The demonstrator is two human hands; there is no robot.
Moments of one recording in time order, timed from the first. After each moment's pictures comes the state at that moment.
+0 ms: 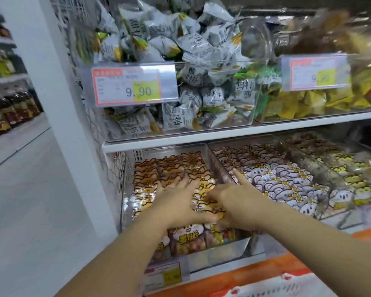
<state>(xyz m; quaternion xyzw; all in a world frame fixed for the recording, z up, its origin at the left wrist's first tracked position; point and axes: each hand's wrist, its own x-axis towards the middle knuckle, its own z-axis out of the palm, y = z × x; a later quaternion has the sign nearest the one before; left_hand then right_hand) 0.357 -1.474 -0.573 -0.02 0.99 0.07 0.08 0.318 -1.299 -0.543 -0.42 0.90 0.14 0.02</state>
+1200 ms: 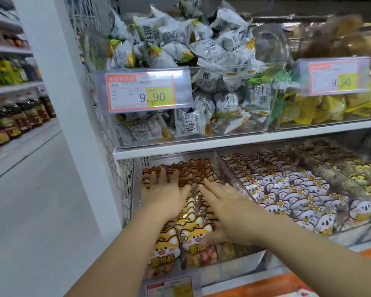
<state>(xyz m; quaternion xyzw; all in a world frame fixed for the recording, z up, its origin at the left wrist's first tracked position) 0.342 -1.516 -0.571 -0.19 0.98 0.06 0.01 0.329 -1.323 -0.543 -0.43 0.90 0.02 0.05</state>
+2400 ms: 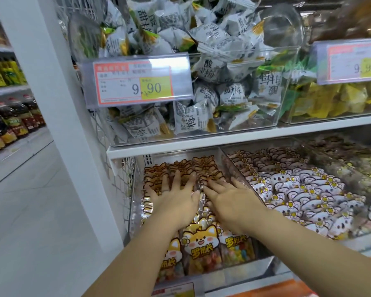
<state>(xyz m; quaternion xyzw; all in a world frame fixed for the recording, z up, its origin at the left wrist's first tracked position) 0.339 -1.497 -0.588 -0.18 0.98 0.06 0.03 0.292 -1.342 -0.573 -0.40 0.91 0.10 -0.03</state>
